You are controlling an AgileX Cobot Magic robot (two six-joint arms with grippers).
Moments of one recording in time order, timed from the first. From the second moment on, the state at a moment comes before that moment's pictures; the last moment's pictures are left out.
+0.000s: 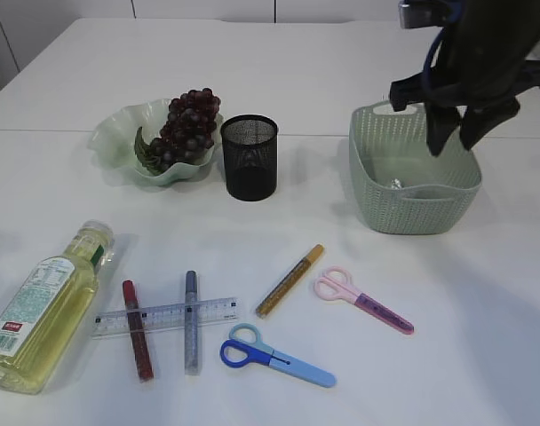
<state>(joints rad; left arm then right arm) -0.14 1.21 -0.91 -0.27 0.95 0.10 0.27 1.83 -1.67 -0.13 1.24 0.20</state>
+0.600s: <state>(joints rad) -0.14 1.32 -0.91 -0.26 0.93 0.09 0.27 1.37 -1.29 -0.21 1.24 0.13</state>
